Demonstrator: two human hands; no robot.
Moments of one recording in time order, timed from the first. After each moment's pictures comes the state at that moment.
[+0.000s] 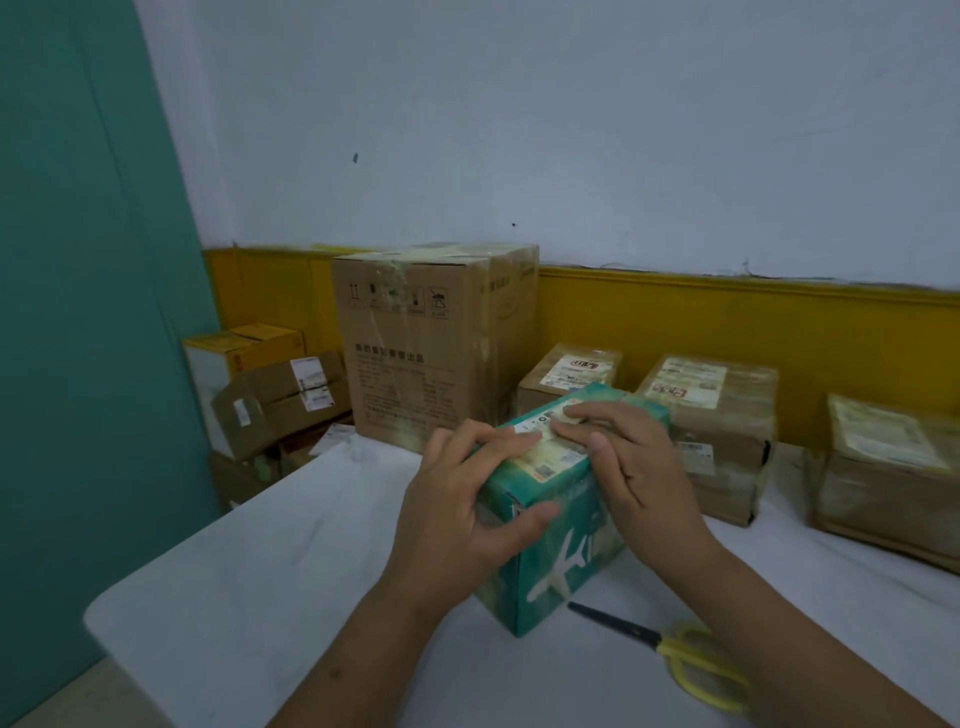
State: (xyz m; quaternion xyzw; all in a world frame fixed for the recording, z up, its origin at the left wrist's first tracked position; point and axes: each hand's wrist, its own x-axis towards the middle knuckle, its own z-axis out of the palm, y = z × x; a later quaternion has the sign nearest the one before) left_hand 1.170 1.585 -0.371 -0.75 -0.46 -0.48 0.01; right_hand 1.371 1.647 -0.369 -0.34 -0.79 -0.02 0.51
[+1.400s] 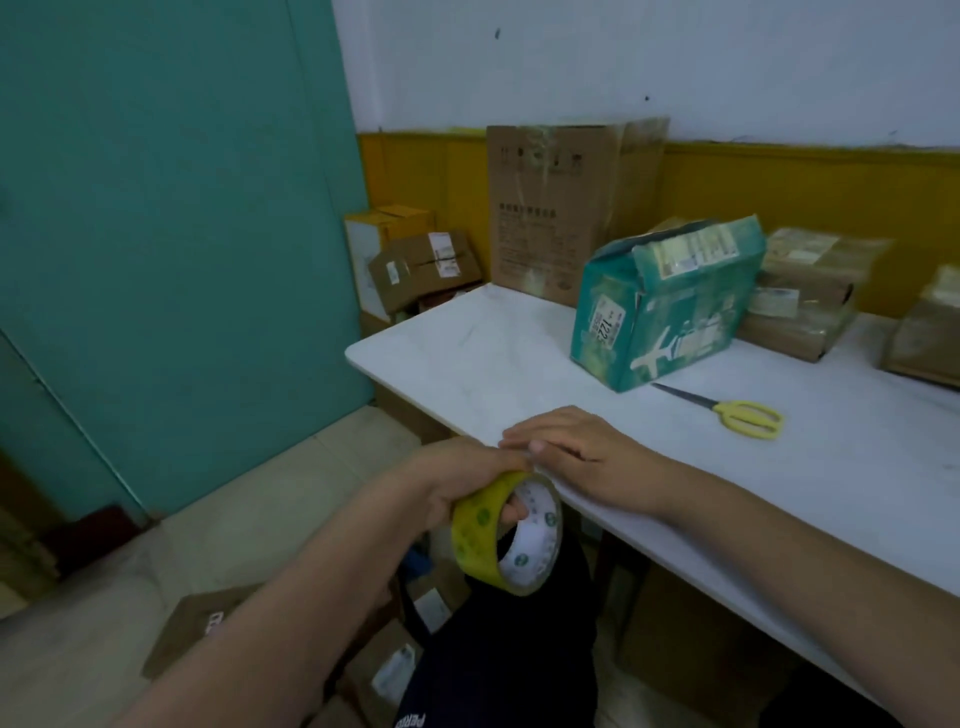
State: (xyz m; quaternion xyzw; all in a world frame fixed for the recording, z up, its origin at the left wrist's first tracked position) left_hand 1.135 1.358 -0.391 -0.37 -0.66 -0.33 -0.56; right_hand 1.294 1.462 -0.425 -0.21 -0.94 0.20 0.17
